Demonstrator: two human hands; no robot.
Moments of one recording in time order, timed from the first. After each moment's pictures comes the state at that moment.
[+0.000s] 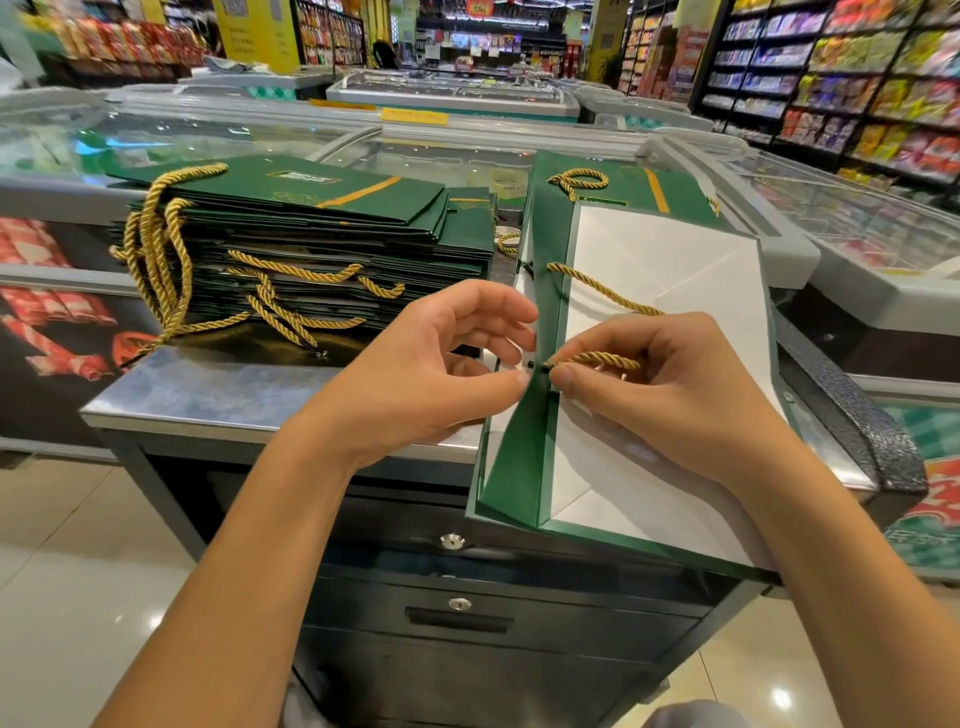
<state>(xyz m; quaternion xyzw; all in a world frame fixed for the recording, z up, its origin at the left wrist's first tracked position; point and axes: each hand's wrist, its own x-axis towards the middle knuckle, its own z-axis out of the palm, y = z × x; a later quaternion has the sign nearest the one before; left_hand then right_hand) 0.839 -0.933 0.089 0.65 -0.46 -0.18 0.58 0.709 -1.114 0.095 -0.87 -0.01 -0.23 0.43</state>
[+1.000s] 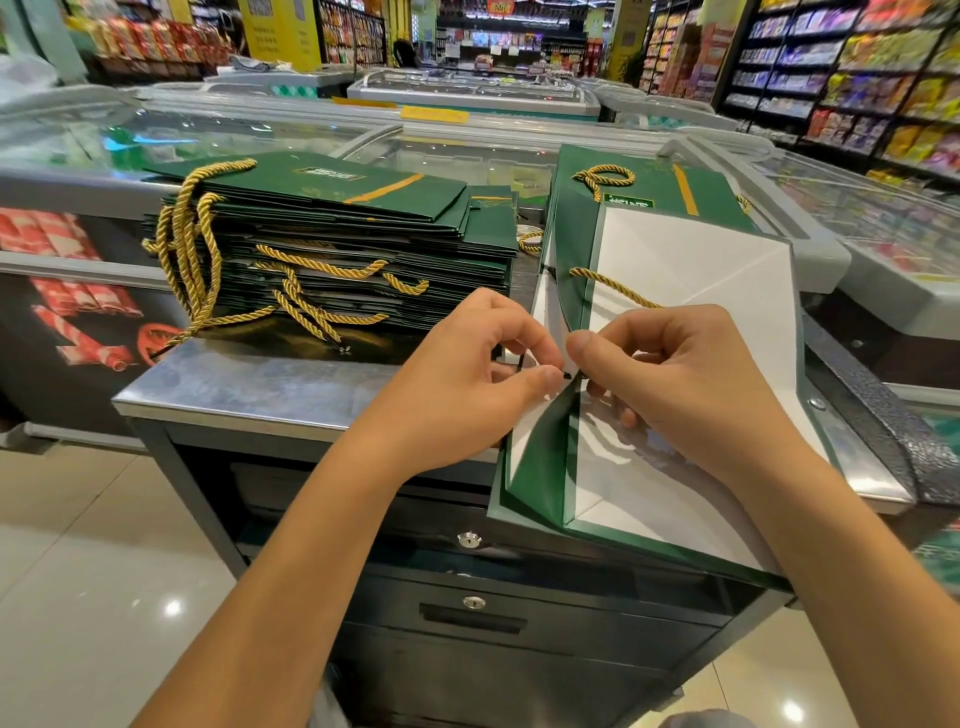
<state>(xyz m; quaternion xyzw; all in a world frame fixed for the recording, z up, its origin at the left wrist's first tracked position) 0.829 -0.943 0.081 0.73 -0.46 -0.05 0.51 0.718 -1.094 0.101 -0.84 0.08 -0.25 0.48</state>
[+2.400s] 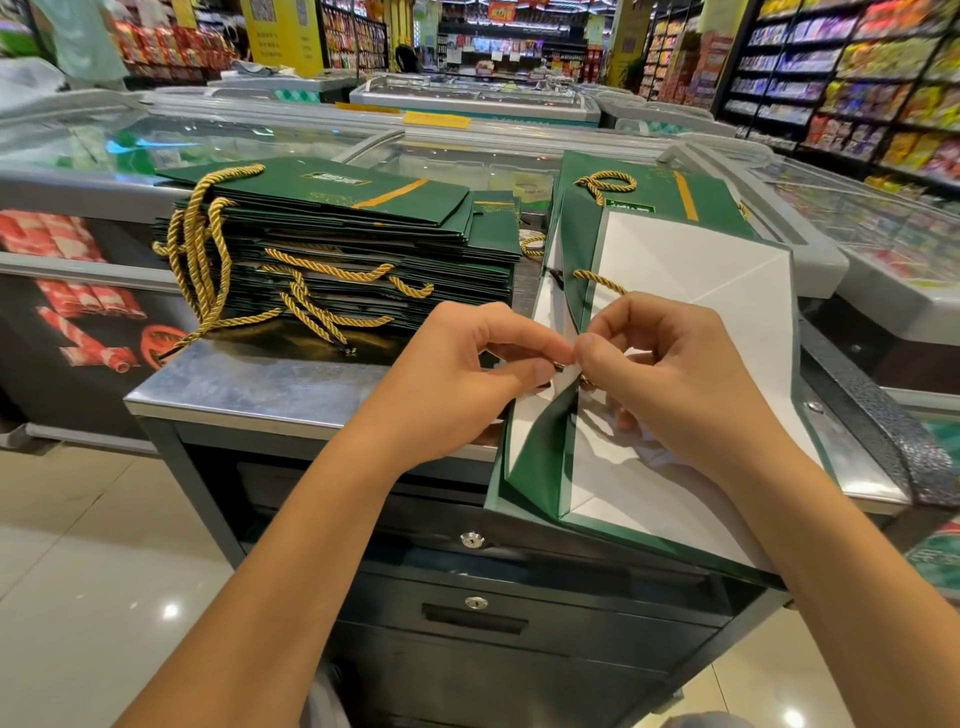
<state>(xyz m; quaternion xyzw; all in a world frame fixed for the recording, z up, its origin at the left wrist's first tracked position) 0.834 -0.938 0.084 0.70 -0.47 -0.03 0.54 0.728 -1.098 0.094 -0.84 0.08 -0.28 0.45</state>
